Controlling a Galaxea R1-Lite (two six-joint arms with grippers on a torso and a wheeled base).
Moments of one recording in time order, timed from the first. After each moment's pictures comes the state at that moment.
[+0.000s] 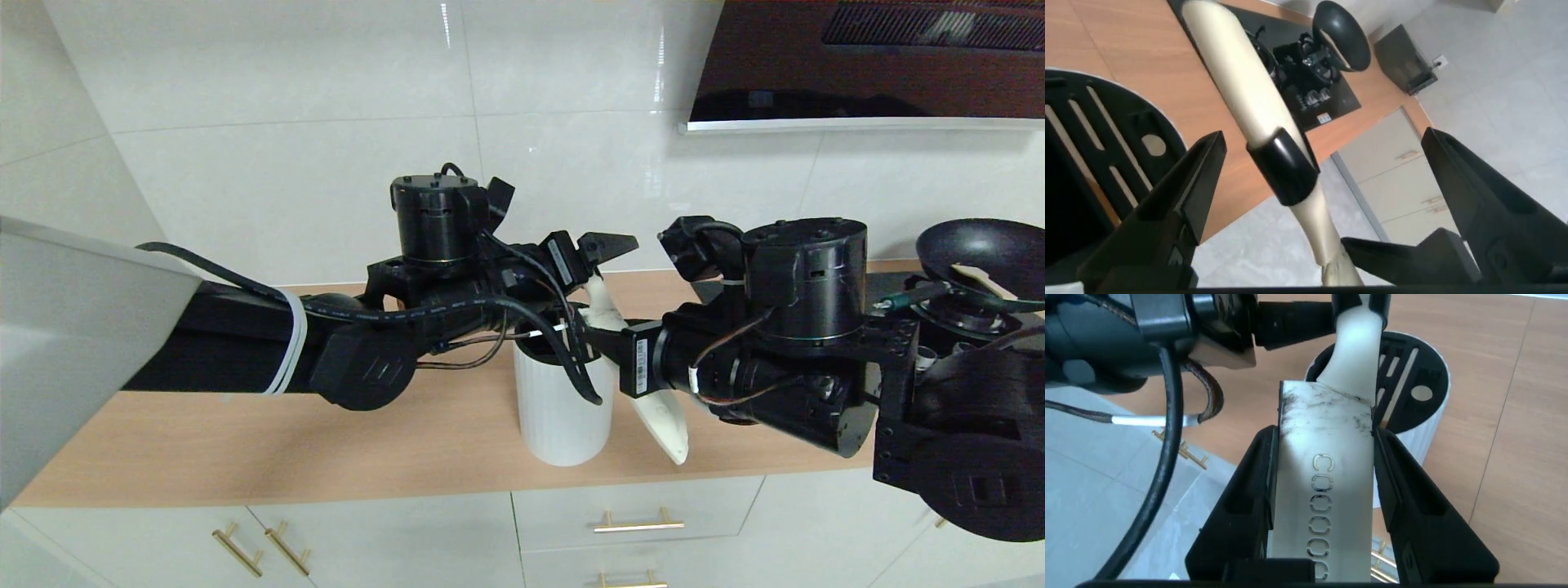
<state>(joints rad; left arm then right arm) -0.59 2.02 -1.31 -0.62 -0.31 -0.77 0.79 1.76 -1.01 -0.52 -0.17 0.21</state>
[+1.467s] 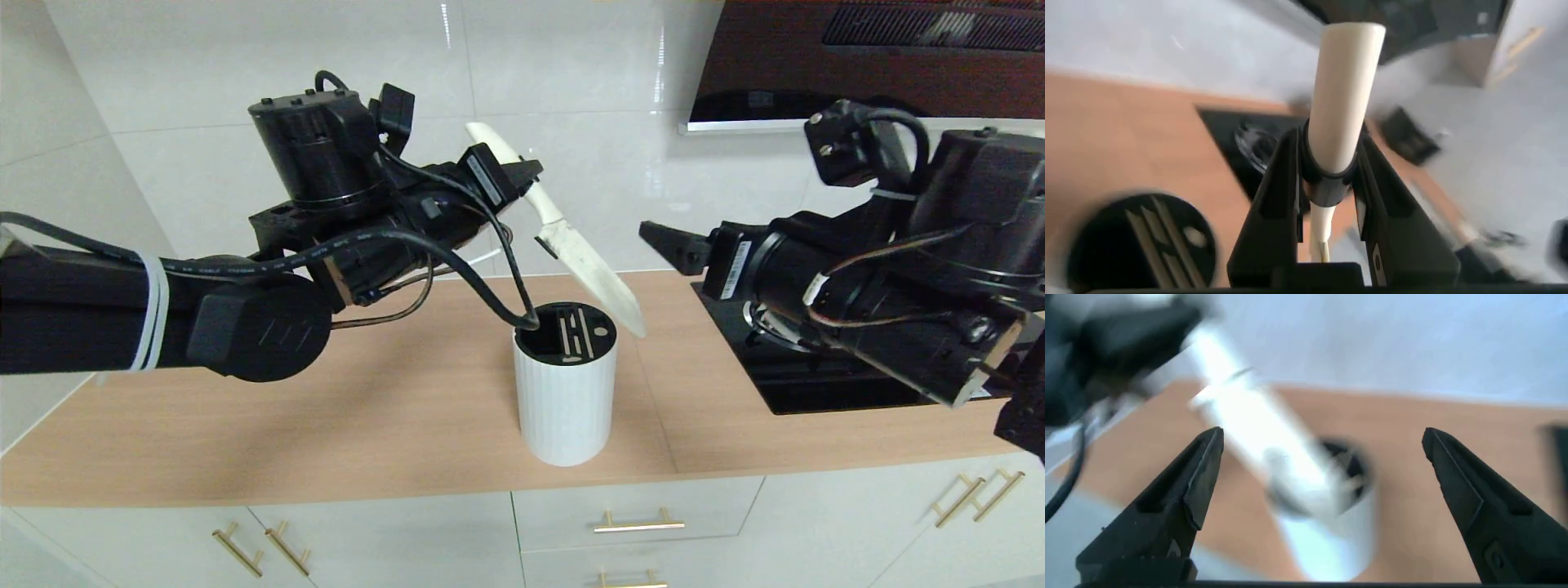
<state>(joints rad) -0.51 1.88 -1.29 -0.73 -0.17 -0.67 0.67 1.60 -0.94 -0.74 -0.21 0.15</state>
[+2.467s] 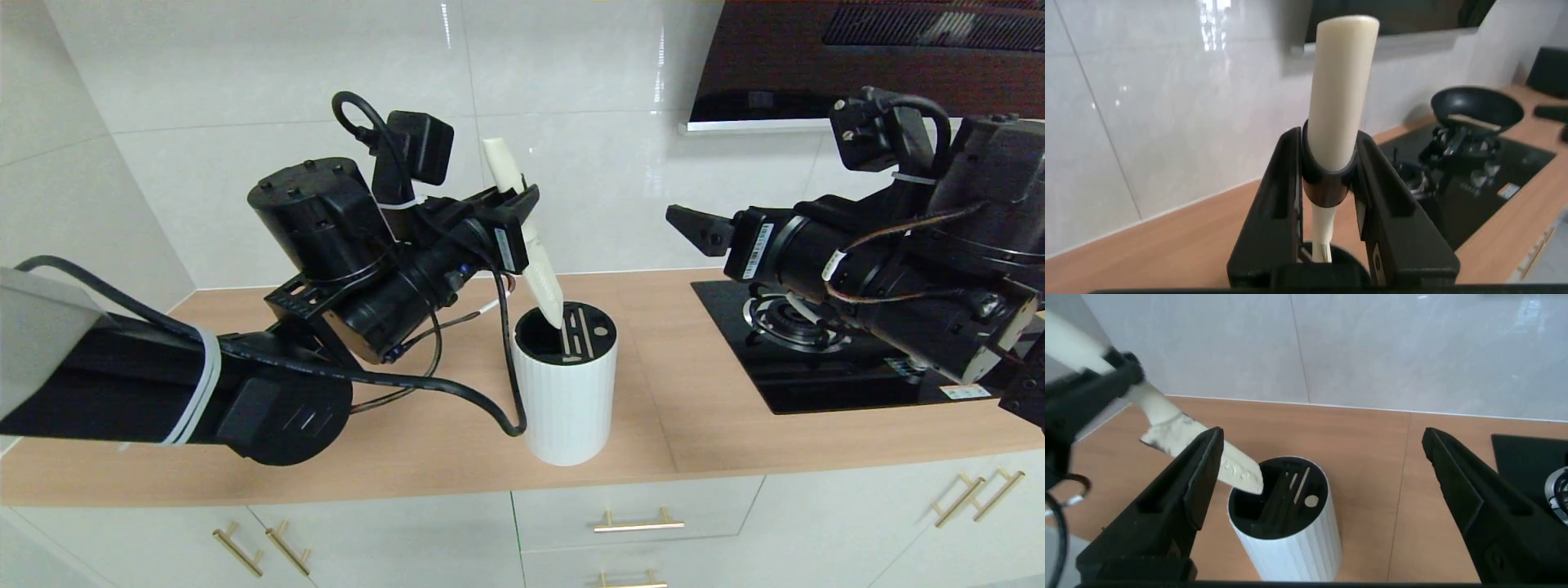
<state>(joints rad) -0.56 1.90 -1.06 -1.10 -0.03 -0.02 0.61 1.60 -0.96 -0.74 -0.21 0.12</state>
